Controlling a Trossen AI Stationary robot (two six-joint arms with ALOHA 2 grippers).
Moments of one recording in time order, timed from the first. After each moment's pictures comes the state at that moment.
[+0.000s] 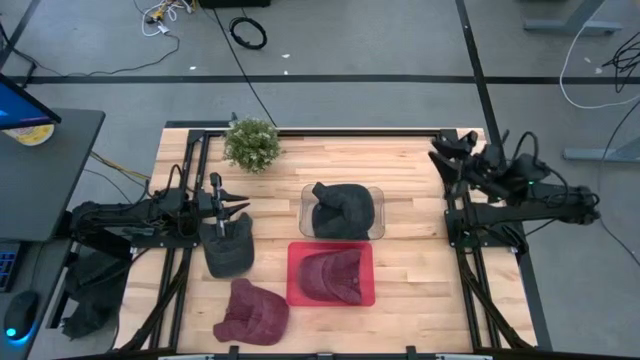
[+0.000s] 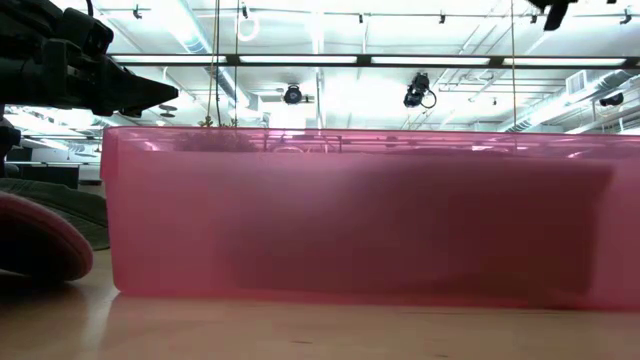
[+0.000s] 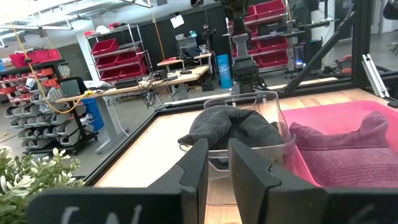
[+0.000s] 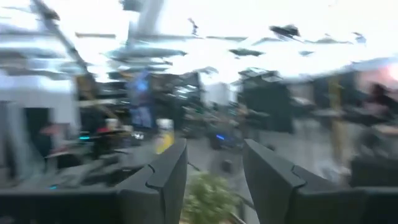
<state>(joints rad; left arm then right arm) 0.01 0.01 0.01 0.06 -0.18 0.19 -0.01 0.32 0.54 0.14 0.34 -0.04</state>
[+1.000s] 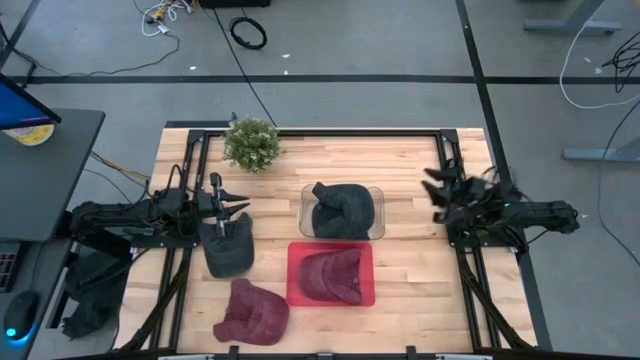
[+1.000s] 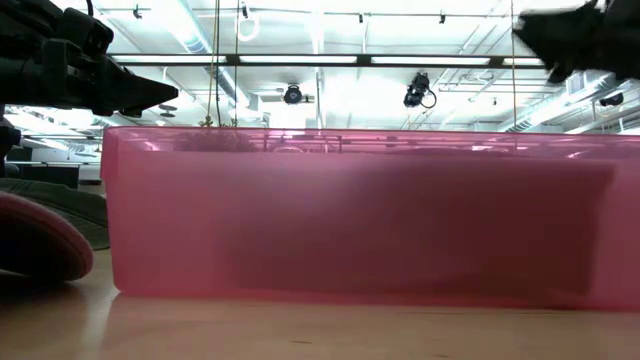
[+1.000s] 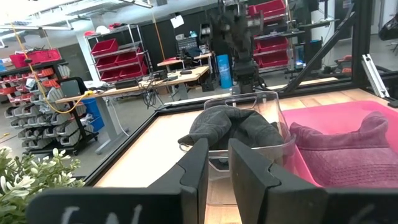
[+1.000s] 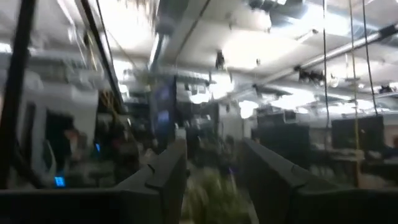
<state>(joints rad) 0.01 0.01 0.01 0.06 -0.18 0.19 -0.01 0.00 0.02 0.49 0.23 -0.20</state>
